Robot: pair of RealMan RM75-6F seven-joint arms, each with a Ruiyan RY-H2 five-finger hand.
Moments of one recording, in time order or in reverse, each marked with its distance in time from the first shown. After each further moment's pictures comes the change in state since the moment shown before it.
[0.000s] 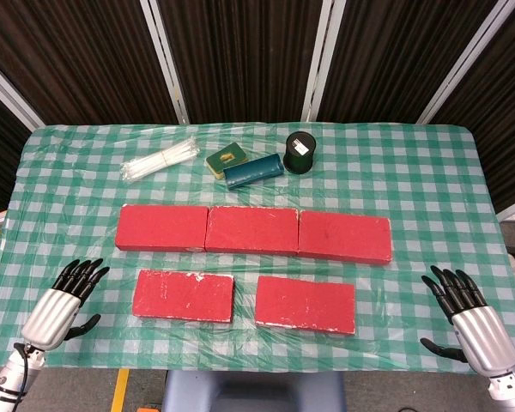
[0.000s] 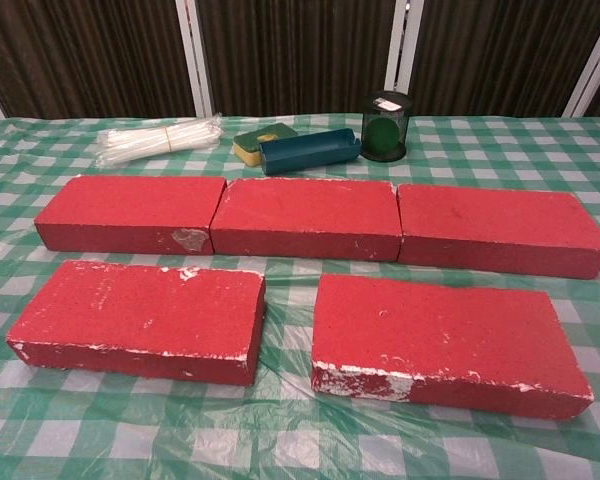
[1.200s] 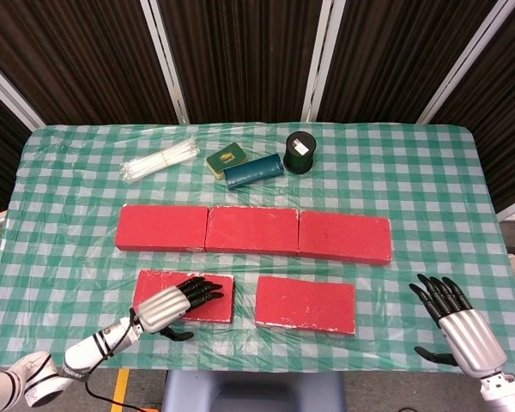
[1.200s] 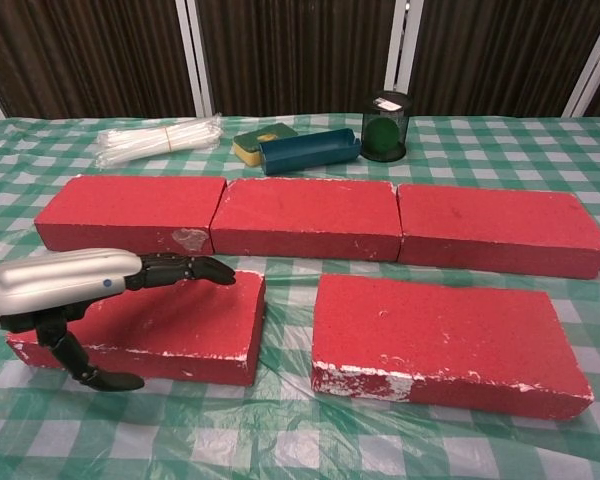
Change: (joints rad) left arm -0.444 -0.221 0.051 0.111 0.161 -0.390 -0.401; right arm 0.024 0.025 -0.029 -0.044 0.012 -0.095 -0.026
